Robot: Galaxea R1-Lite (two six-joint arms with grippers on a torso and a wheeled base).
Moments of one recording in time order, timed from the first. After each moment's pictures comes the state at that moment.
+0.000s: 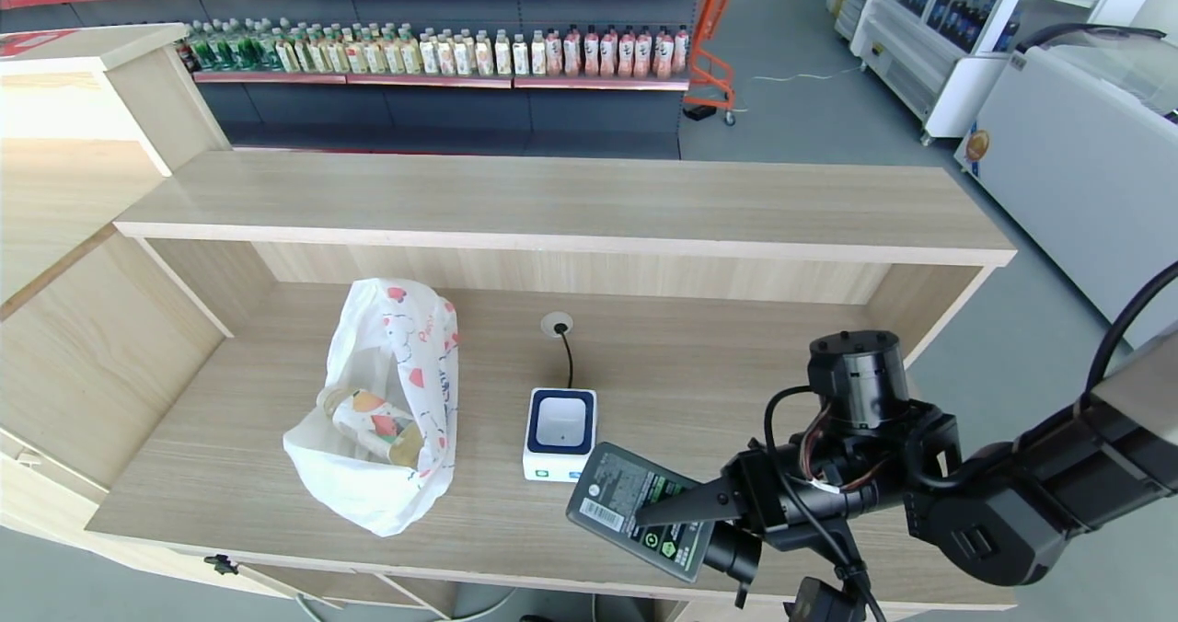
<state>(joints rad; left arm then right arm) 0.00 0.00 0.00 0.00 0.01 -0.01 0.54 1.95 -0.69 -0.83 1.09 -2.57</state>
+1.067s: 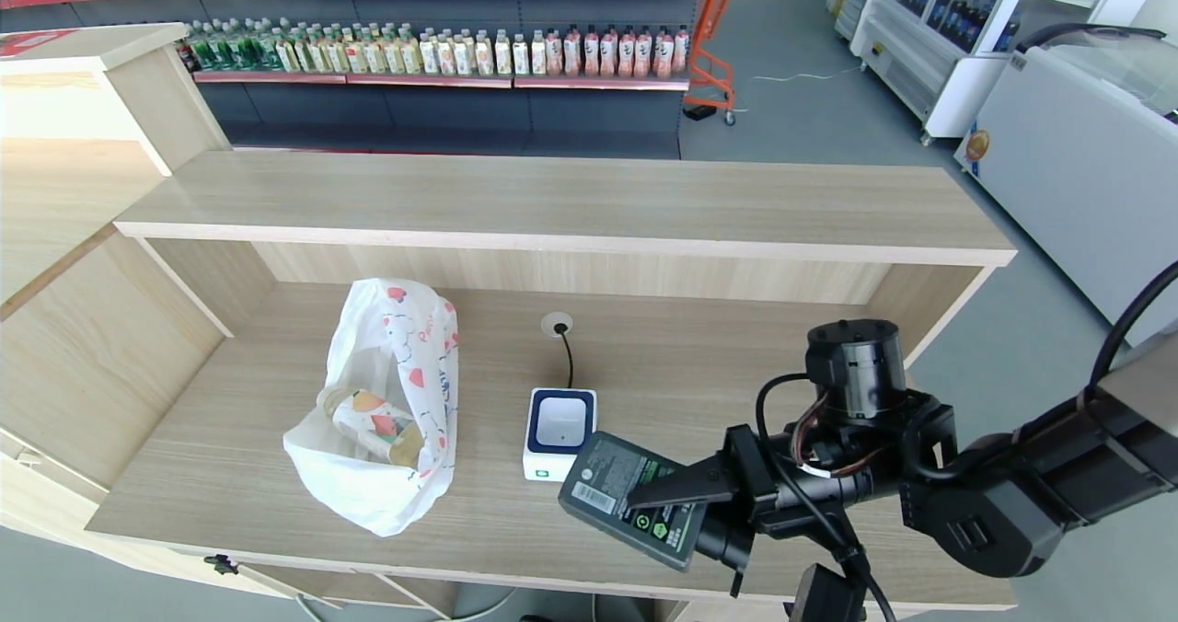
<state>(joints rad) 0.00 0.00 0.00 0.00 0.01 -0.01 0.55 1.93 -0.72 -0.83 1.09 -2.32</state>
